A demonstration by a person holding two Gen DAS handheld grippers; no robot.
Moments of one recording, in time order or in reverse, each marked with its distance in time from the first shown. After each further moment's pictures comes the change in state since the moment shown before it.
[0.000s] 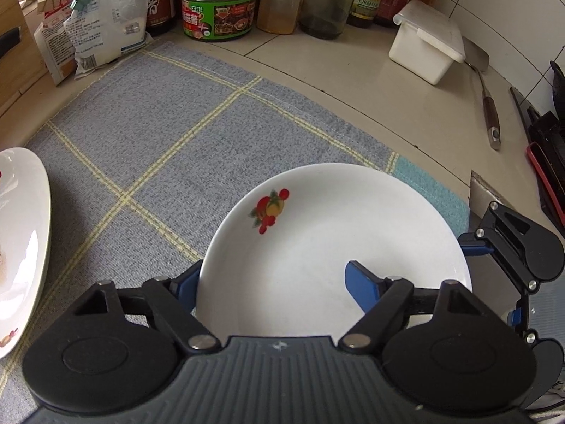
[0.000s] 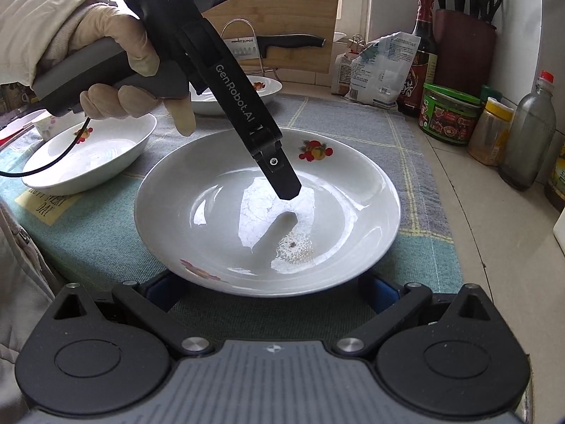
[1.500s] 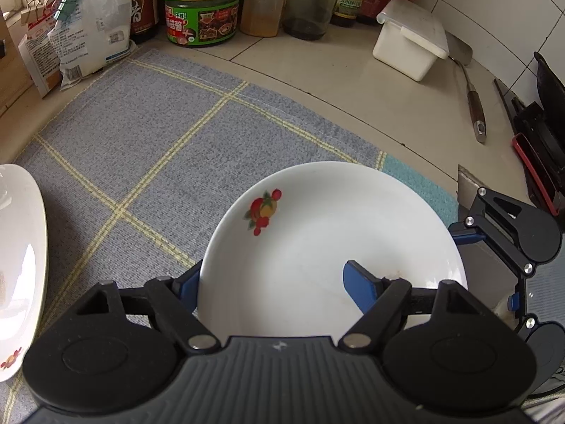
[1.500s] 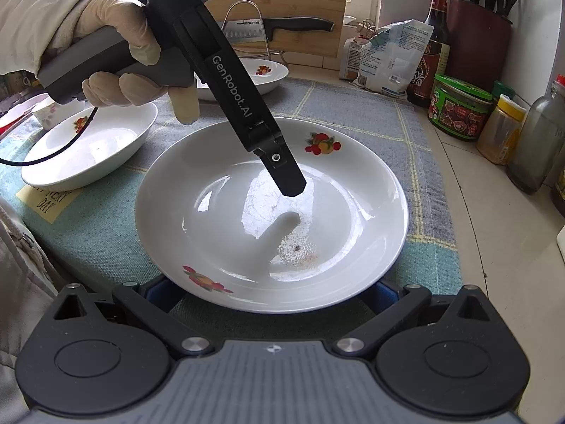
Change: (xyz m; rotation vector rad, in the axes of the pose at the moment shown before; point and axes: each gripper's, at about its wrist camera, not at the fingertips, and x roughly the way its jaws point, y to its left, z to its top) left arm -0.004 0.001 0.004 0.045 -0.002 -0.037; right arm 0.007 0.001 0.012 -0.021 0.087 0.009
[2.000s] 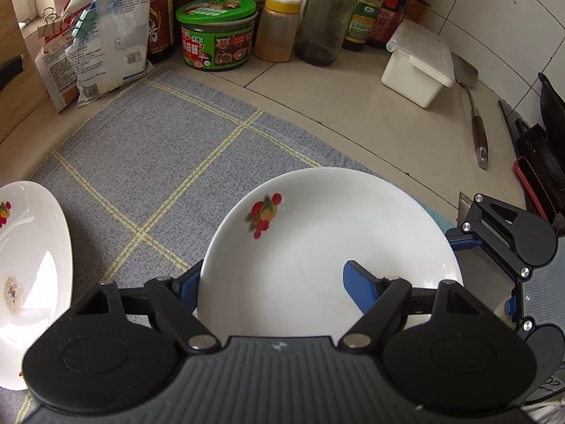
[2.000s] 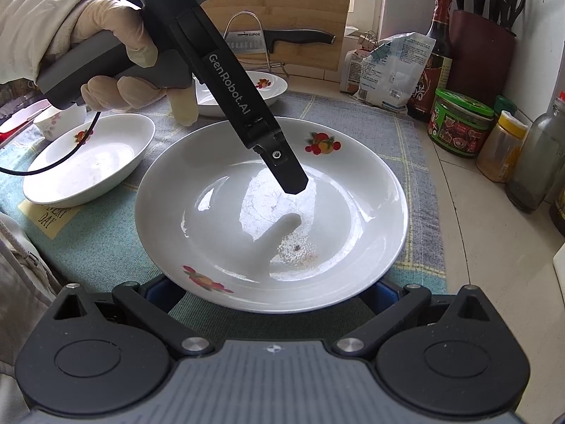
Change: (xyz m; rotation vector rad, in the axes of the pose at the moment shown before) left arm -0.016 0.008 0.012 -0.029 -0.045 0.017; right arm -0.003 -0.010 0.014 -0.017 -0.021 0.016
